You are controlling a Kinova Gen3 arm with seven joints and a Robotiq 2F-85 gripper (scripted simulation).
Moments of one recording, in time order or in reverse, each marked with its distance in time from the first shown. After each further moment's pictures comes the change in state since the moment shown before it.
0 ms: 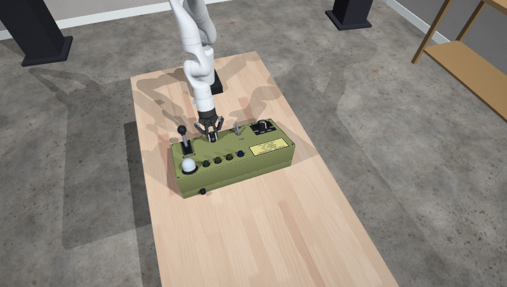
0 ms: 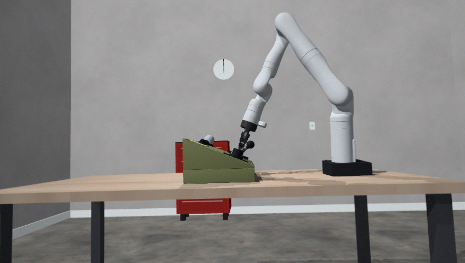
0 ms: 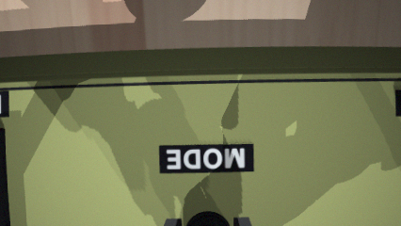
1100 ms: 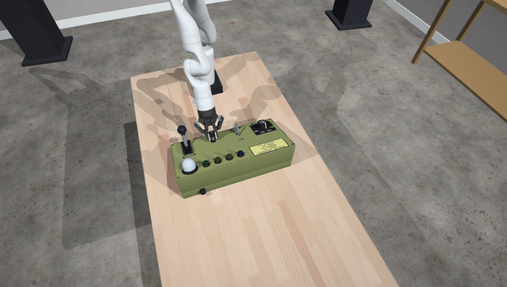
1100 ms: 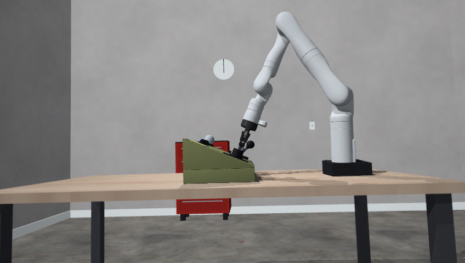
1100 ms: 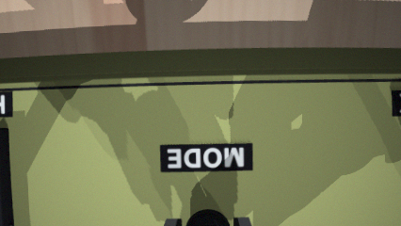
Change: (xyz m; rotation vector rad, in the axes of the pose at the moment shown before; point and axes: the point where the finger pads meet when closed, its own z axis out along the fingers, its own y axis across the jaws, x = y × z) arm 0.000 0.000 -0.004 0.000 0.000 0.000
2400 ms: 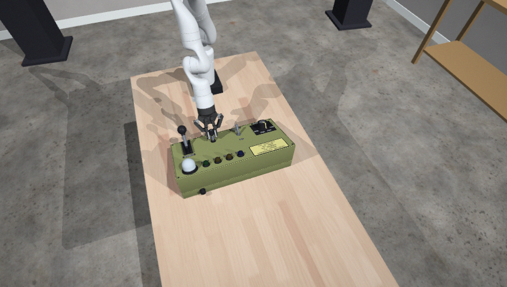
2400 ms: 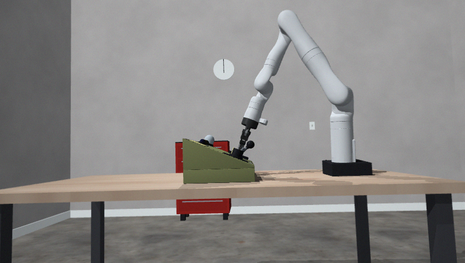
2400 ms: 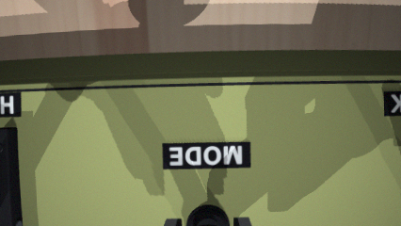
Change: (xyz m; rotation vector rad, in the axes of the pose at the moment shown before) arm 0.000 0.000 -0.009 0.000 0.000 0.000
